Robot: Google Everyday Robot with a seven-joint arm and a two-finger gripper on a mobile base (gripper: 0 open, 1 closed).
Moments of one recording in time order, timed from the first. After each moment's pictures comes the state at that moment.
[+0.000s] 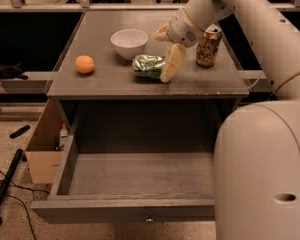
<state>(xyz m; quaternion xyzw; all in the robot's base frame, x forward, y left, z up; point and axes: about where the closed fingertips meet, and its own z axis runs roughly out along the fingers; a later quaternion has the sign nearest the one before) 0.687 -0.027 0.879 -0.72 0.61 0.20 0.27</state>
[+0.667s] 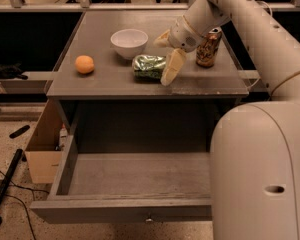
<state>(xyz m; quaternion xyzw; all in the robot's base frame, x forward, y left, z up) 0.697 -0.031 0.858 -0.70 0.63 0.21 0.26</state>
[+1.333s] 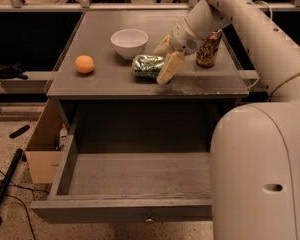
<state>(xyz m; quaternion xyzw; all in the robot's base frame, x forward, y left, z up) 0.698 -0.033 0.848 -0.70 0.63 0.22 0.25</state>
